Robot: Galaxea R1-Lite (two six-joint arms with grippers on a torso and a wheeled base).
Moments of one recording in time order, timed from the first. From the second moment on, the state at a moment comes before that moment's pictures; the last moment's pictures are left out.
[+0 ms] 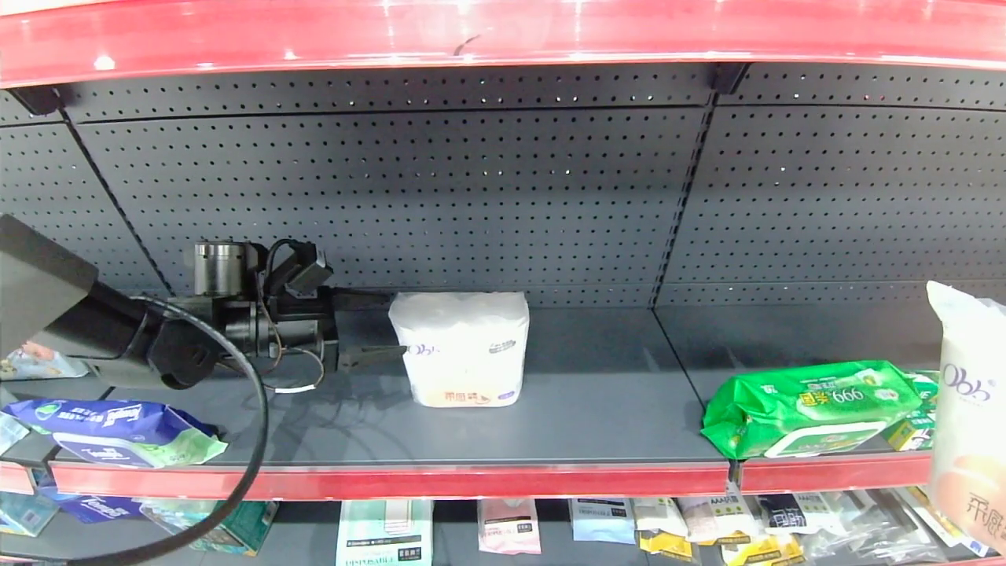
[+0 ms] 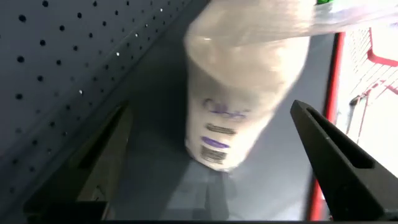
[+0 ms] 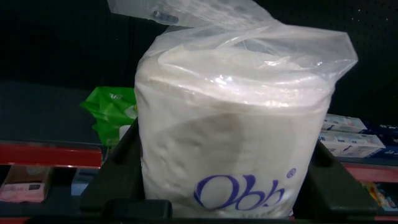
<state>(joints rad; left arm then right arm) -0.05 2.08 -0.99 -0.60 -1.02 0.53 -0.01 0.56 -0.32 -0.21 -0.12 -0.29</state>
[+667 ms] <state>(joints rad) -0.14 2.22 -1.06 -0.73 -1.03 0.49 -0.01 0.56 -0.31 -0.21 -0.12 -0.29</state>
